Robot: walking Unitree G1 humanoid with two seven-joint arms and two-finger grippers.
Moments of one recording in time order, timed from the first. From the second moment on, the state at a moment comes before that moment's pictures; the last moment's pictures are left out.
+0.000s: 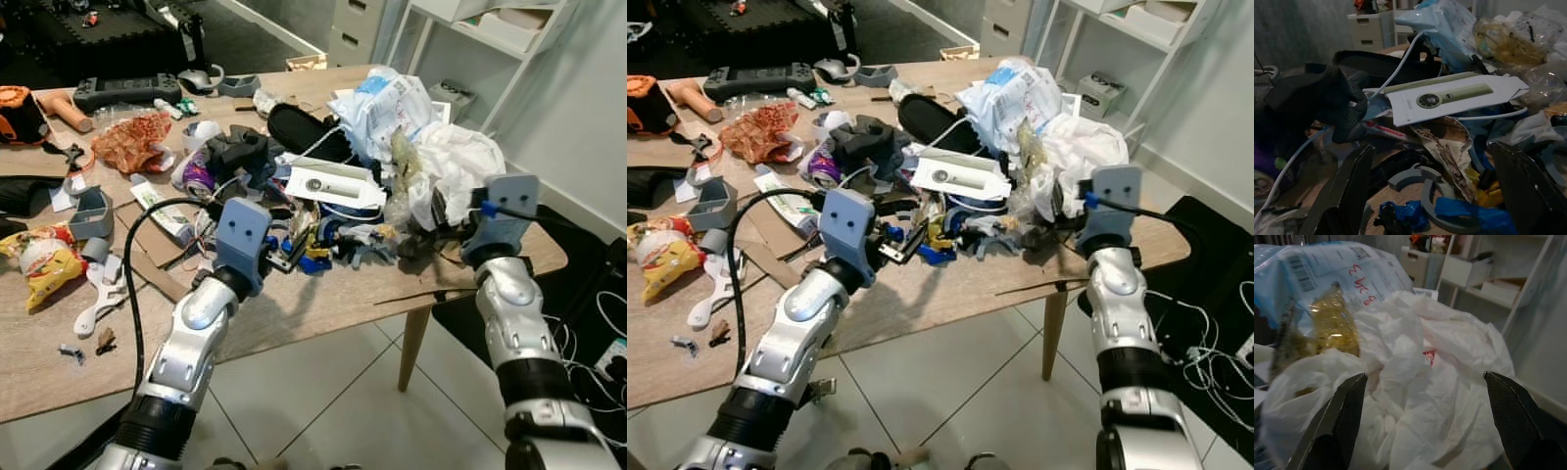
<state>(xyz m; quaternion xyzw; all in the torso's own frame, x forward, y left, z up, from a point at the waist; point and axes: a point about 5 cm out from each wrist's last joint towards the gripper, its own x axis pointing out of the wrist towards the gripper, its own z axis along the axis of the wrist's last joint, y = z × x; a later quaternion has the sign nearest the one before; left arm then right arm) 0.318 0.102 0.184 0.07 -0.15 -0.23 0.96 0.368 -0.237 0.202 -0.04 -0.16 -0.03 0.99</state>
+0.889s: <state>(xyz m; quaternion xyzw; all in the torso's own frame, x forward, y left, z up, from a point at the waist) 0.325 0.104 0.192 0.07 -0.16 -0.20 0.96 0.379 -0.237 0.204 0.02 -0.16 -0.02 0.99</state>
